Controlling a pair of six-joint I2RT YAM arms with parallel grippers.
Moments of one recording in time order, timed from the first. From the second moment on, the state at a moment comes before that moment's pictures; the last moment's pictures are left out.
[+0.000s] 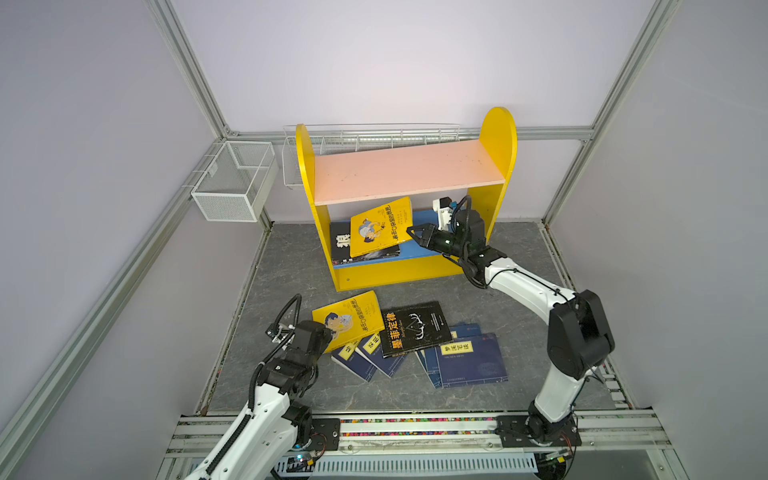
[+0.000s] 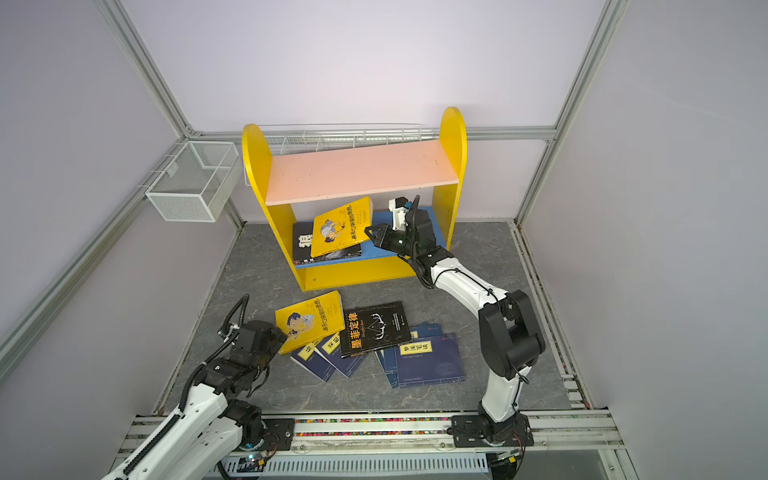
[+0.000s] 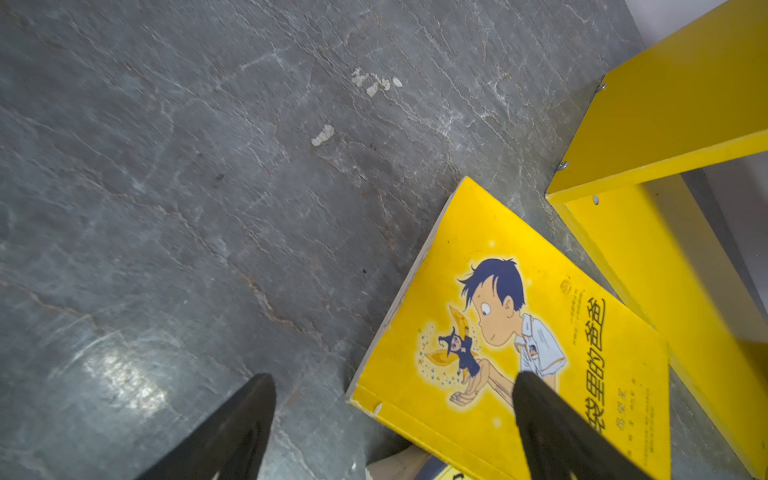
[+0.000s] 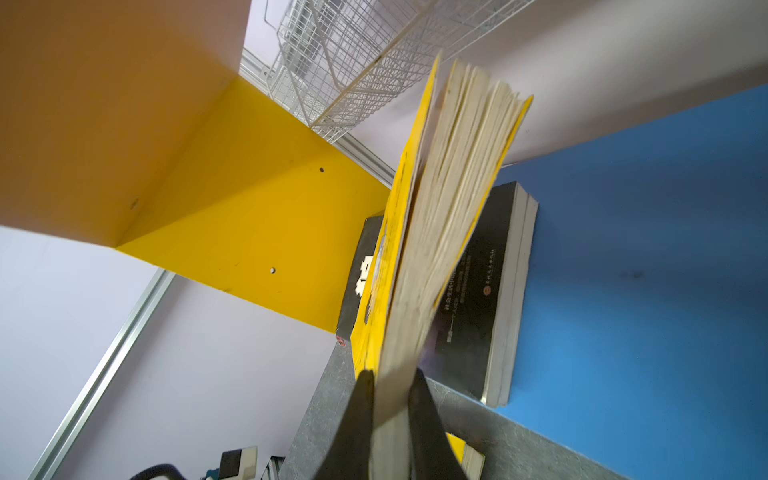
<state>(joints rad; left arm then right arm) -0.37 0.68 0.37 -0.61 -0.37 -1.18 0.51 1.83 1.42 0.19 -0.47 0.79</state>
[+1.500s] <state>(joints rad) -0.37 0.64 0.37 -0.64 -0.38 -1.17 0.56 2.02 1.64 0.03 -0.48 0.84</state>
